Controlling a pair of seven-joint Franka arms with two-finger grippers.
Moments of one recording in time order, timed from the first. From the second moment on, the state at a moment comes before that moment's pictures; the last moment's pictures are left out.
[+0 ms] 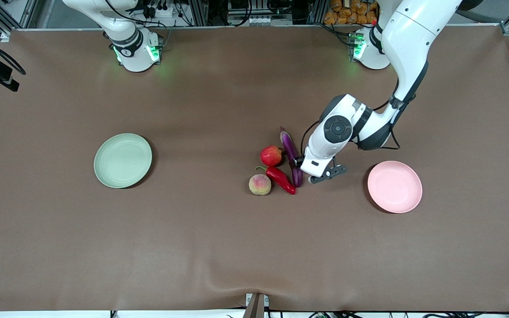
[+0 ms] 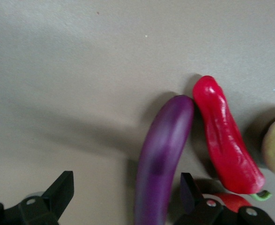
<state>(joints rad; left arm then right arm) -0.19 0.57 -0.41 -1.87 0.15 2.36 -1.03 -0.02 -0.06 -0.04 -1.45 0.02 1.36 0.00</state>
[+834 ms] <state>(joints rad) -0.24 0.68 -0.41 -1.82 0.15 2.39 -1.08 -0.02 -0.06 -0.04 -1.45 0.02 1.36 0.00</state>
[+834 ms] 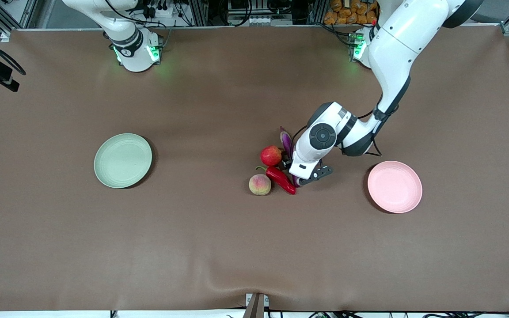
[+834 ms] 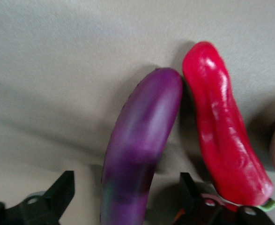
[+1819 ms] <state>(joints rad) -0.14 0.51 -0.41 -1.78 0.16 2.10 -0.95 -0.02 -0.06 -0.04 -1.45 0.02 1.36 0.00</state>
